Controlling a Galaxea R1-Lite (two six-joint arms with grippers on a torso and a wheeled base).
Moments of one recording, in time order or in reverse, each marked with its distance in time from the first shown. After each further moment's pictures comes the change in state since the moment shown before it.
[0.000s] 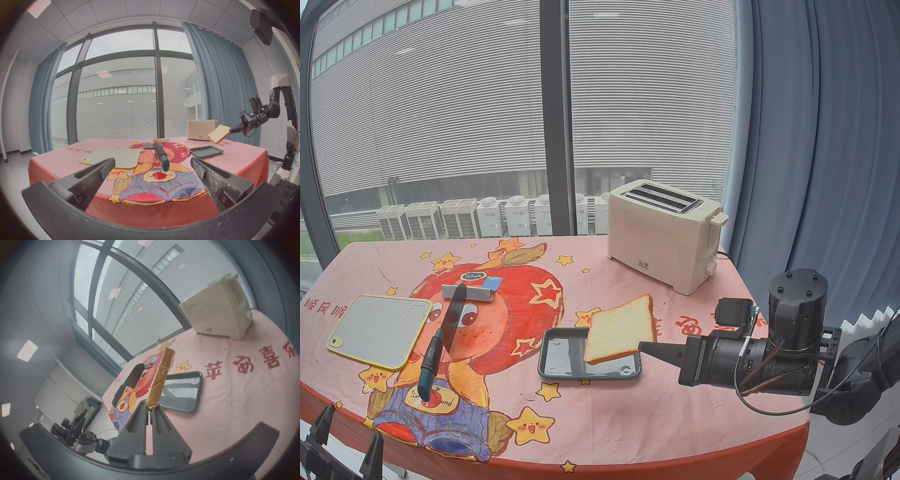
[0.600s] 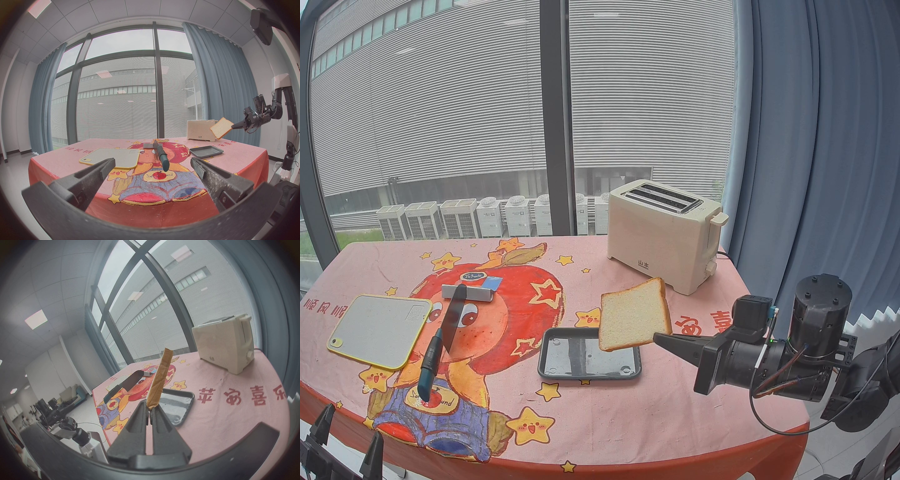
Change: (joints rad) left arm 0.000 0.000 0.000 0.000 0.000 0.000; right arm -0.012 -0.040 0.096 -0.145 -0.050 -0.277
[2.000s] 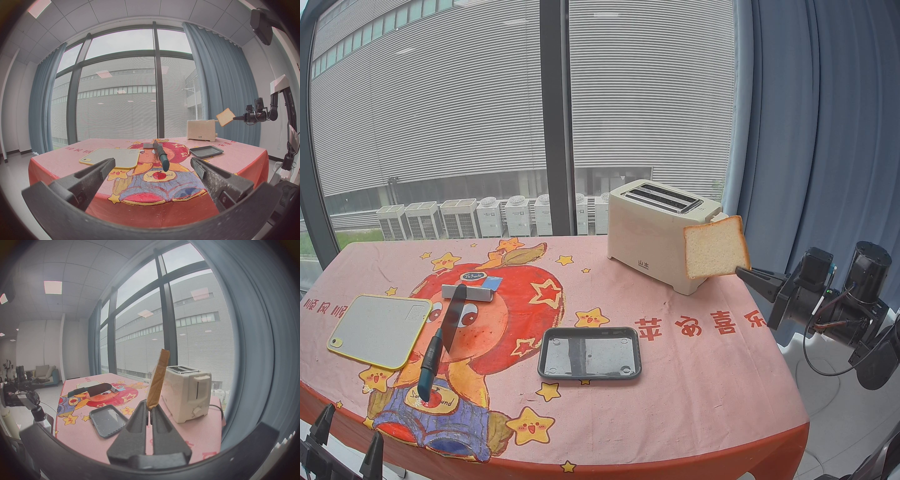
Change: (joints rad) left arm 0.000 0.000 0.000 0.000 0.000 0.000; right arm -0.461 0.006 0.063 -0.248 0.276 -0.404
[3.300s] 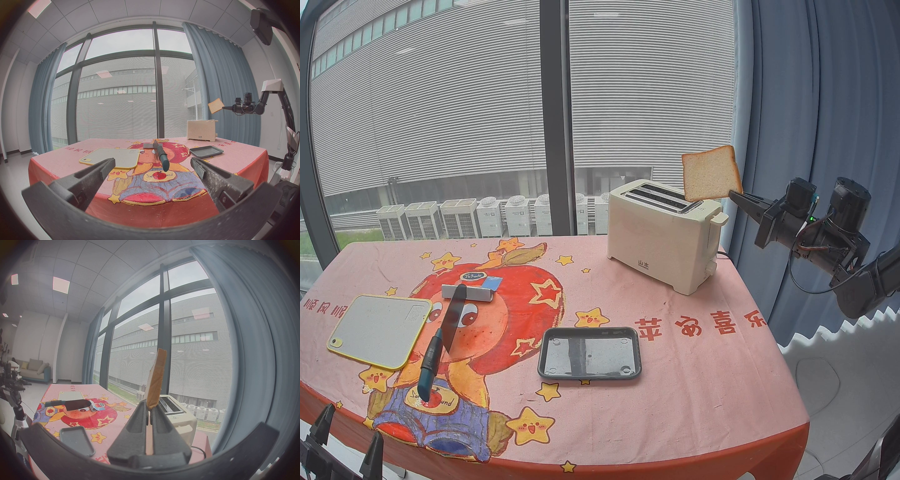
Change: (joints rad) left arm -0.001 0.000 0.000 0.000 0.000 0.000; right arm -0.090 0.156 -0.477 0.154 0.047 -0.042
